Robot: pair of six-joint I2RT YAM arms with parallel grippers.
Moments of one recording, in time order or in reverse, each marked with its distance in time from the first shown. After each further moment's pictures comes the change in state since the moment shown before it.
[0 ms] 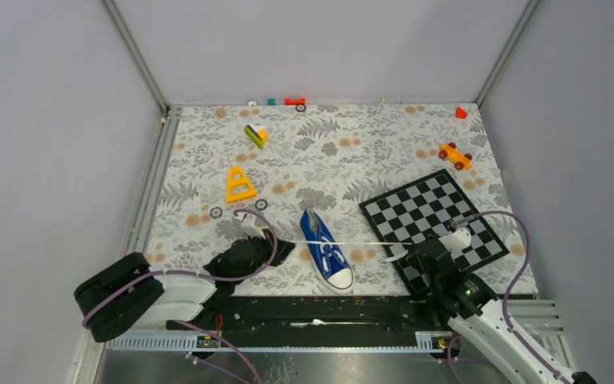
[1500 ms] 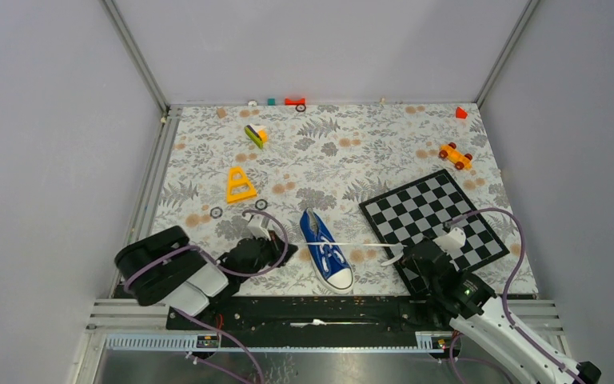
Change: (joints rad) left arm 0.018 0.298 0.000 0.264 0.062 0.060; right arm 0.093 0.019 0.000 0.000 0.003 0.019
